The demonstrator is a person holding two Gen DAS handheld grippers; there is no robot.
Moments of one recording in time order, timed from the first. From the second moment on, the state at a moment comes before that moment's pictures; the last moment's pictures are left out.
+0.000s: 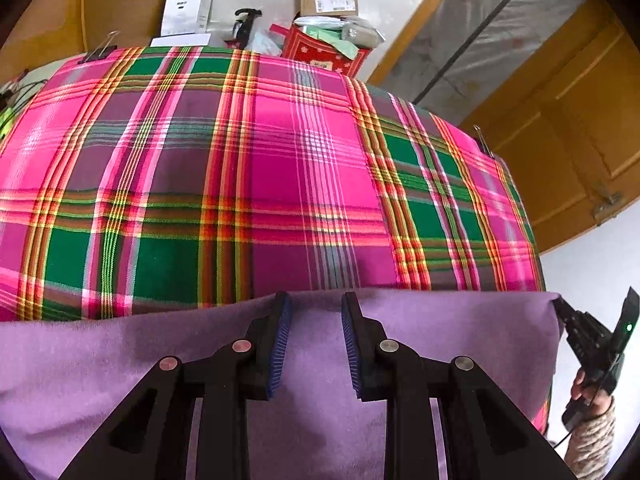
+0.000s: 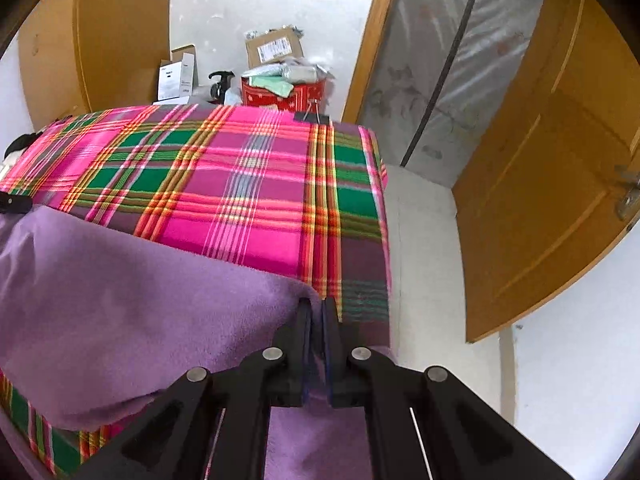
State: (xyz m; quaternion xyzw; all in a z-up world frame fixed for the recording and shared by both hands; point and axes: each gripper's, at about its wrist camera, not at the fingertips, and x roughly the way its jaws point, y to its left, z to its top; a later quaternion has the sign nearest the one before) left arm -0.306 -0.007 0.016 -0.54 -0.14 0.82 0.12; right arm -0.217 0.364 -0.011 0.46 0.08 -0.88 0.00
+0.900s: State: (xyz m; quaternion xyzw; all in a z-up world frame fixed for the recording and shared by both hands) left arm -0.147 -0.007 0.044 -0.52 -0.02 0.83 0.18; right arm -0.122 0.400 -0.032 0.48 -0.03 -0.88 -0.02
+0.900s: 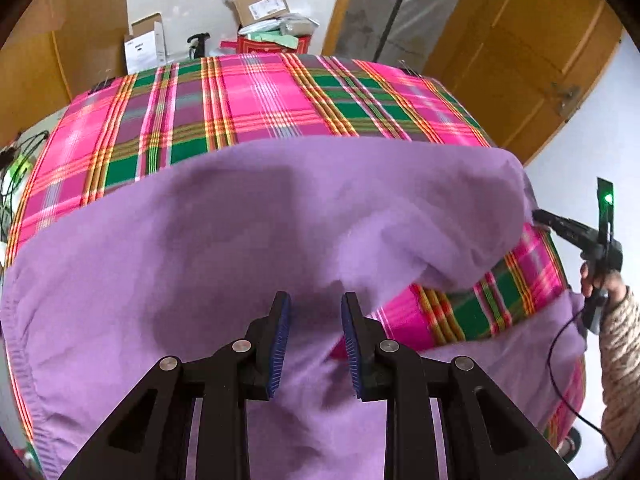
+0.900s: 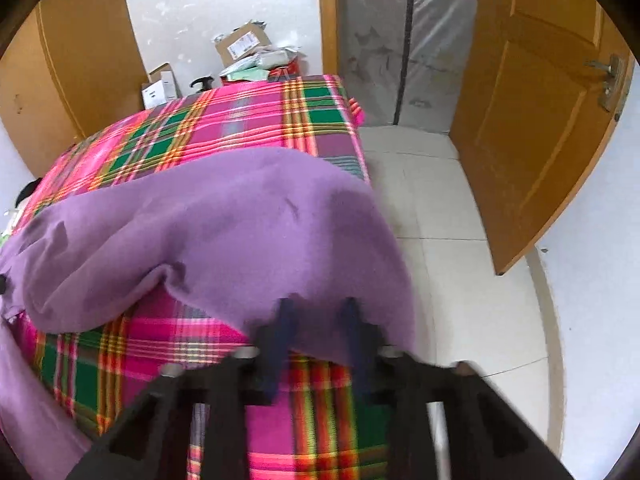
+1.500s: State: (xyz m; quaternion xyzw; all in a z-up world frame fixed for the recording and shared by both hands) left arm -0.149 0.021 0.031 -0.53 0.02 0.82 0.20; right arm -0.107 0.416 -0.017 0.45 -0.03 -0.90 0.01
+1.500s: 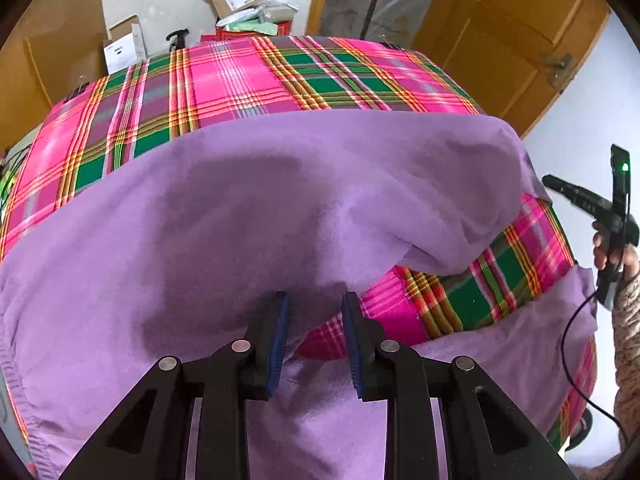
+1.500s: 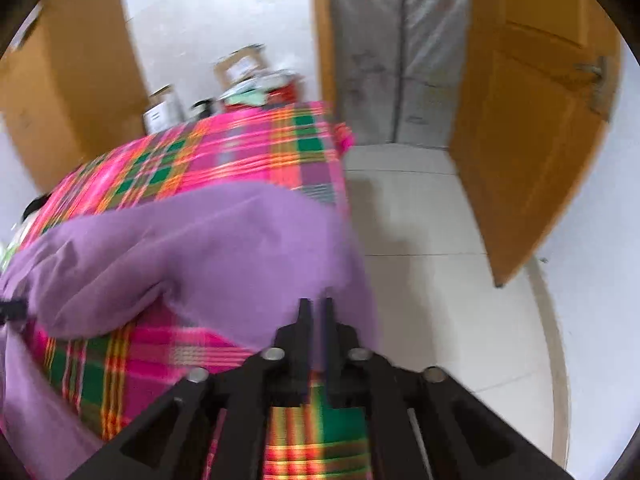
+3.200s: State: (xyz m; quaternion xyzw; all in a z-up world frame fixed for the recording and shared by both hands) left arm -0.146 -0.054 0.045 -0.52 -0.11 0.83 0.15; right arm -0.130 0.360 -0.004 0.44 0.07 -0.89 -0.04
